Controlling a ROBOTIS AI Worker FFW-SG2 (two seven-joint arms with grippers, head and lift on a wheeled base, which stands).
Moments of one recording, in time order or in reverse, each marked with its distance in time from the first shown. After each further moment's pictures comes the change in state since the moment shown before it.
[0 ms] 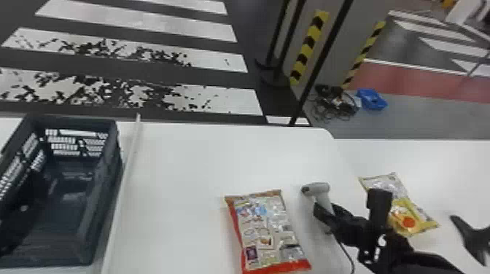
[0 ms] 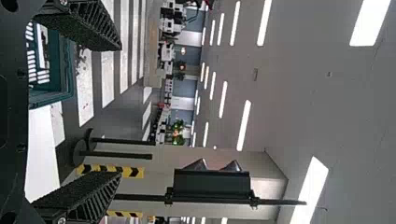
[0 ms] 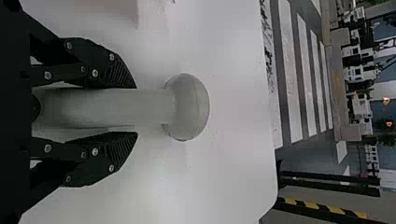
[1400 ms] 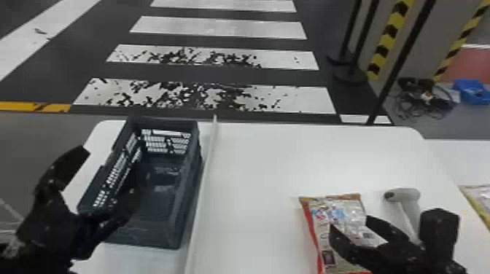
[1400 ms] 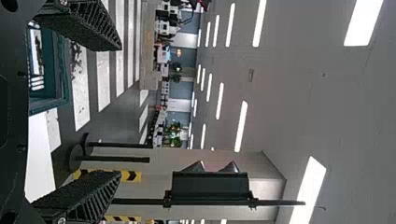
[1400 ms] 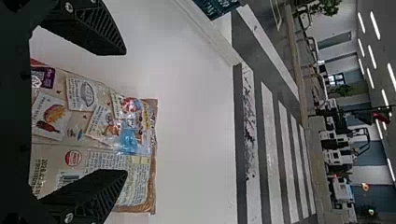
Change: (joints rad) left arm -0.035 0.001 0.001 0.038 -0.006 -0.017 0.008; right arm 0.315 0.174 0.130 -0.633 0.100 0.143 0.045
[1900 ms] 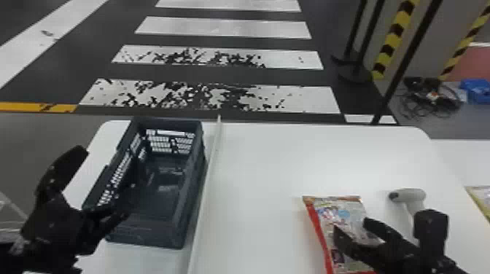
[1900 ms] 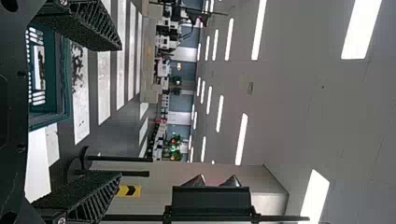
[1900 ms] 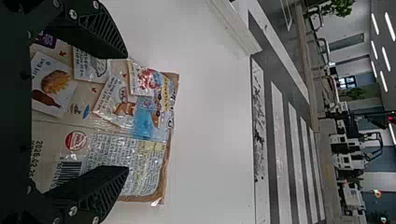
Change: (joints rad) left arm -0.009 -0.004 -0.004 0.012 -0.018 -0.004 0.062; right arm -0.124 -0.024 0.013 0.258 0.029 -0.099 0.074
